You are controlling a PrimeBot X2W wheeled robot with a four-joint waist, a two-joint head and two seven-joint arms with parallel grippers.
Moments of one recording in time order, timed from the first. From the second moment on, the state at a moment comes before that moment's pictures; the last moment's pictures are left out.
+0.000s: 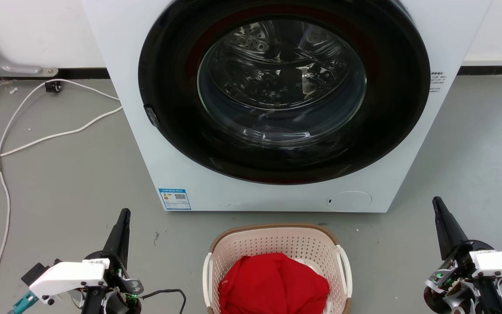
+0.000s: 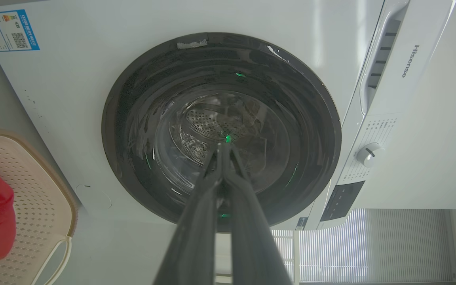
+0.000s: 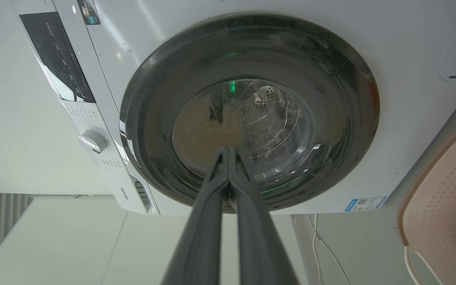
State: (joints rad) left arm -0.10 0.05 0.11 0.25 -1.61 -0.13 0.11; right arm -0.10 -0.05 -0.11 0.25 1.61 0.13 0.11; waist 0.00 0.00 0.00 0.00
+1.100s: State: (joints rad) left arm -0.08 0.05 0.11 0.27 -1.61 -0.13 0.11; right arm -0.08 -0.05 -0.11 0.27 1.61 0.13 0.11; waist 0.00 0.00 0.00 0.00
